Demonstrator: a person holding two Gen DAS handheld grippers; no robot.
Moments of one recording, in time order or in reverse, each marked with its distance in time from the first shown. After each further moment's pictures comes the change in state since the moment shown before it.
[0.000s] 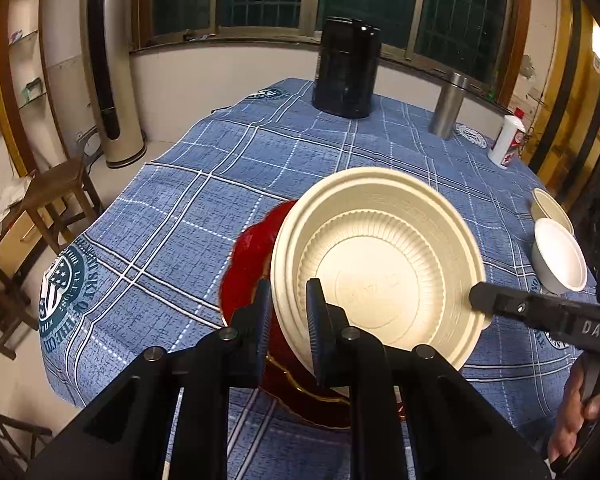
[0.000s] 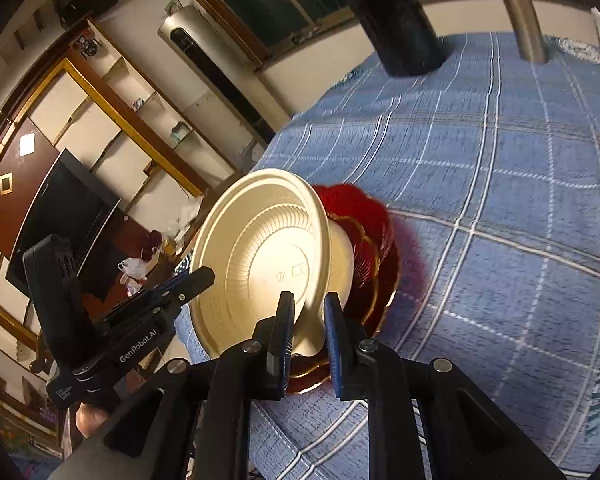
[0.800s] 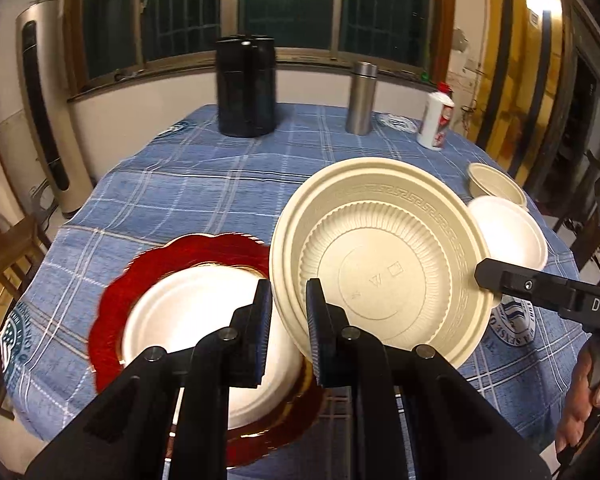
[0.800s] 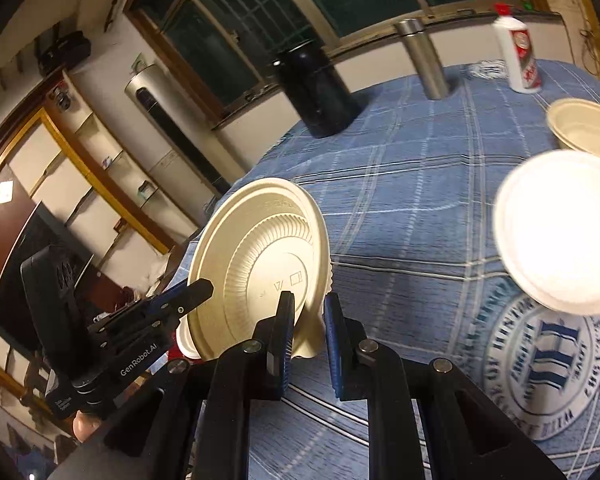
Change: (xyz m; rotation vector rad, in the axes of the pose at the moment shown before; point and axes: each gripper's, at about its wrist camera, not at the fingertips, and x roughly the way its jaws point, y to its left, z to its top) left arm 0.000 -0.107 0.012 0.176 -0.056 -0.122; right arm -0.104 -0.058 -0.018 0.070 -0.214 -0.112
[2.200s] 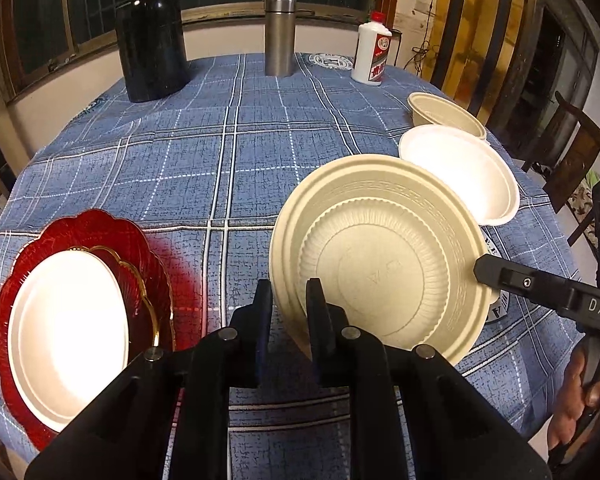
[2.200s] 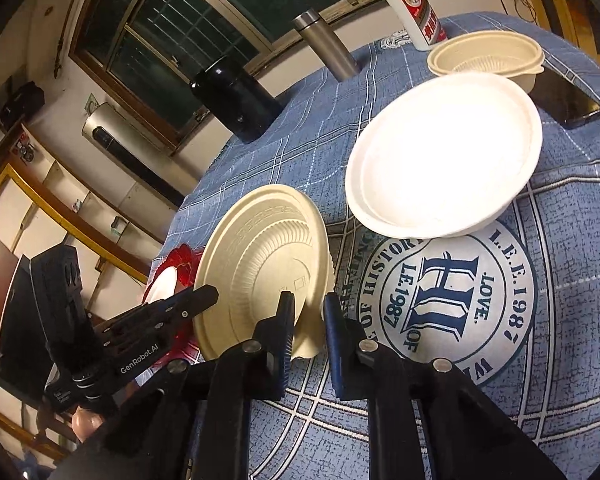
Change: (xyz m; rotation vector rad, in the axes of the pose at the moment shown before) left arm 0.048 -0.092 -0.007 0.147 0.169 -0.145; right arm -0.044 -0.097 -0.038 0.214 -0.028 -0.085
